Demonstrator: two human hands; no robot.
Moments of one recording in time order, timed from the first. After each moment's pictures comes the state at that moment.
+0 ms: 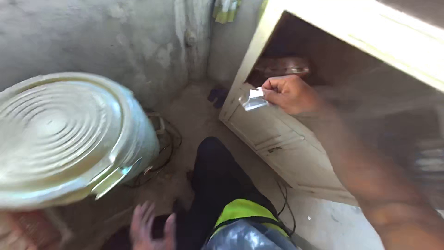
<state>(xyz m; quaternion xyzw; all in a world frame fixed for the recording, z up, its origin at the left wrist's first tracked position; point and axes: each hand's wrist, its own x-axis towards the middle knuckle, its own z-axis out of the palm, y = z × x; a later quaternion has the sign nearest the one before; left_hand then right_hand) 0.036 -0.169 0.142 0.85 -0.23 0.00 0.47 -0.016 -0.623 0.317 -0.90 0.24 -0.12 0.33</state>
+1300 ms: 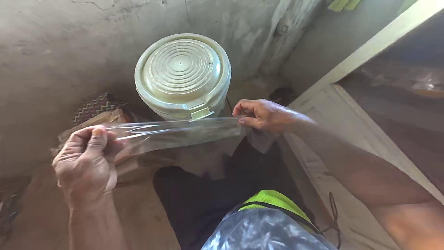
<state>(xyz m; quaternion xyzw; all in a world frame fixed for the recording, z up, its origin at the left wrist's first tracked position) 0.145 -0.069 0.304 0.73 0.03 0.12 0.68 0.097 -0.455 0.274 -0.89 -0.11 0.13 0.43</state>
